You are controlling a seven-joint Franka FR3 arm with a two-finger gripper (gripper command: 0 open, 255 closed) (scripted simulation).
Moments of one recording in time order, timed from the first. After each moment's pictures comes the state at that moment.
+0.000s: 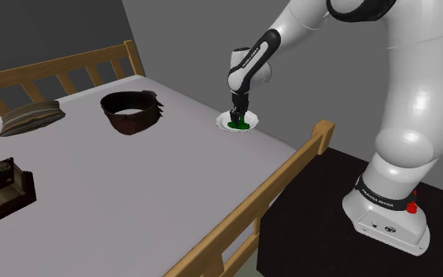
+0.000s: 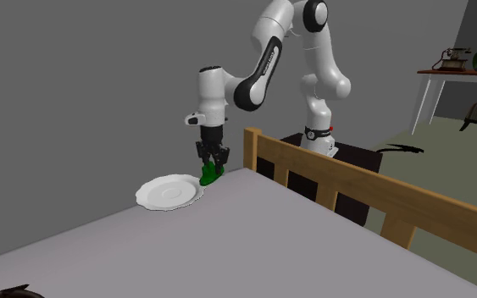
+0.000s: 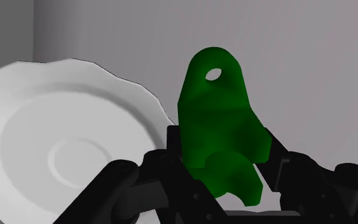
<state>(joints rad) -0.22 0.40 0.09 -2.06 -0.01 2.50 -0.28</state>
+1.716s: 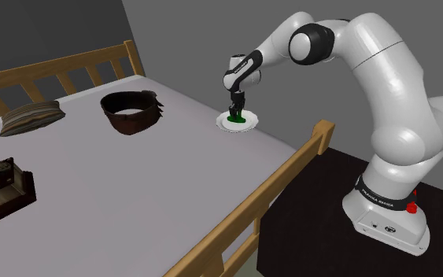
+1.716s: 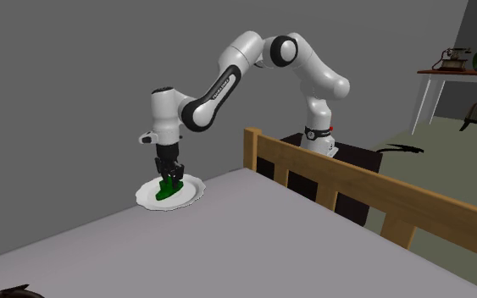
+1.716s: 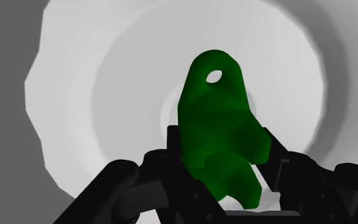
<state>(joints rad) -0.31 0.87 0.05 -1.43 -0.01 2.33 -0.42</state>
